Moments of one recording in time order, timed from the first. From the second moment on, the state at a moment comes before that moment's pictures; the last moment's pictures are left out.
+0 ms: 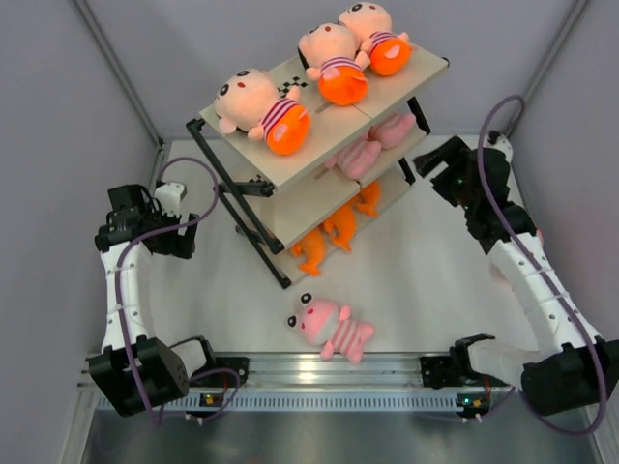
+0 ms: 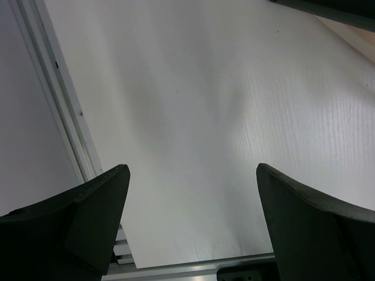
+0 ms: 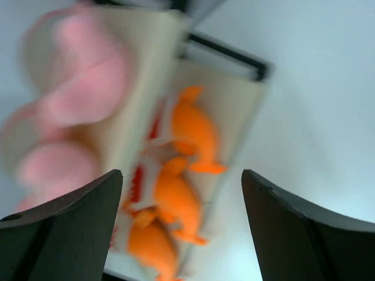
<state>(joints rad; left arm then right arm) 0.33 1.14 1.09 -0.90 0.25 0.50 0.28 1.14 1.14 -0.32 0.13 0.85</state>
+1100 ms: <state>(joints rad) 0.33 1.15 1.09 -0.91 0.23 0.53 -0.84 1.14 0.49 -0.22 -0.12 0.83</state>
